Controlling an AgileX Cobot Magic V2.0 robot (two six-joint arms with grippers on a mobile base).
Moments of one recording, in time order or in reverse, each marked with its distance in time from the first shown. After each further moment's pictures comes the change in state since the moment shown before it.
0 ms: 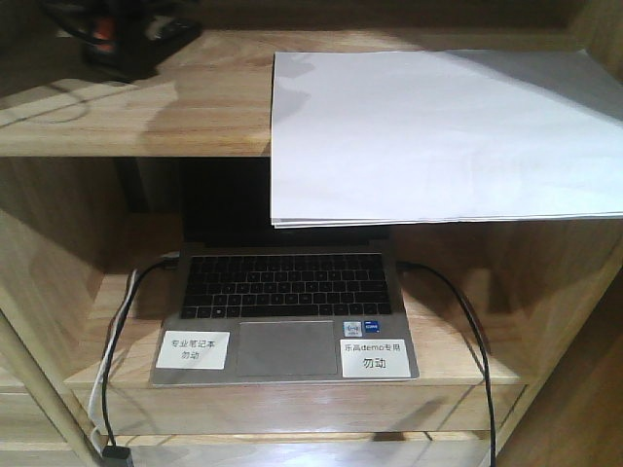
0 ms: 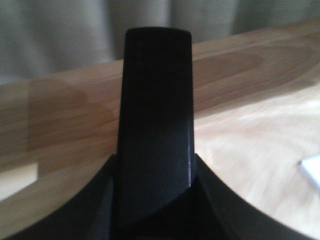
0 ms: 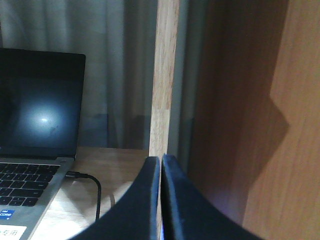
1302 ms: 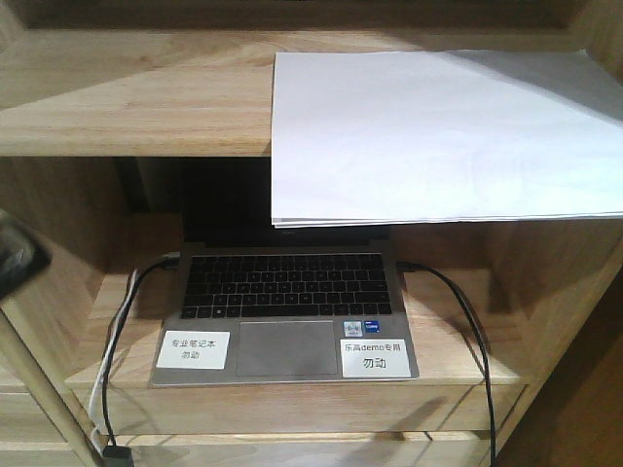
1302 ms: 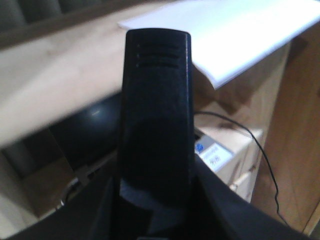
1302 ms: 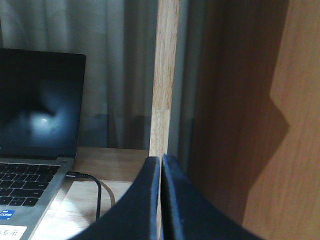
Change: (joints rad) left arm -0.023 -1.110 0.908 -0.377 0.025 0.437; right arm 0.000 0.000 0.000 0.000 0.000 0.000
